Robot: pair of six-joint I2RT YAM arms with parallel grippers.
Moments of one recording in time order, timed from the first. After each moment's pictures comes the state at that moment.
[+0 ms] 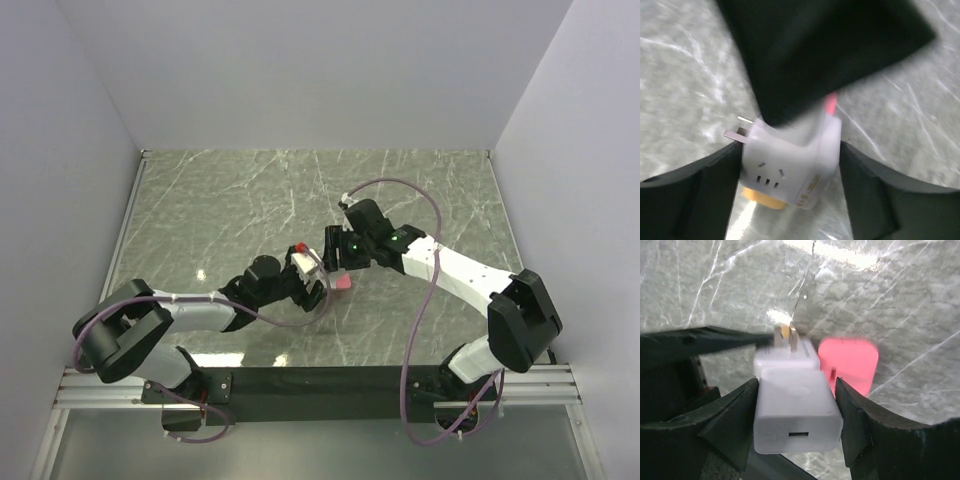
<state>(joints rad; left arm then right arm) -0.84 1.42 0.44 0.67 0.18 0.06 0.69 1.48 1.04 -0.43 -0.13 0.52</state>
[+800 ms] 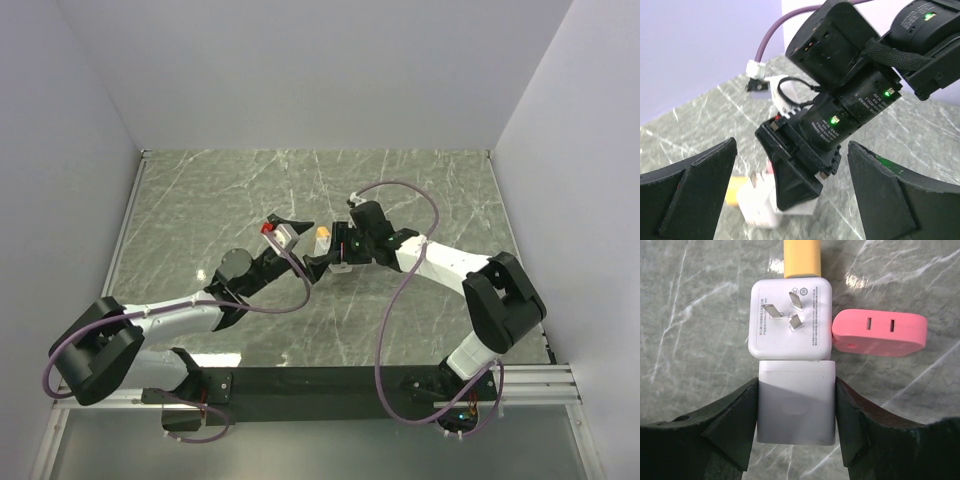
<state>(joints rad) -0.79 1.27 0.48 0.99 0.16 -0.03 0.60 1.59 0.95 -0.18 -0.10 0.53</state>
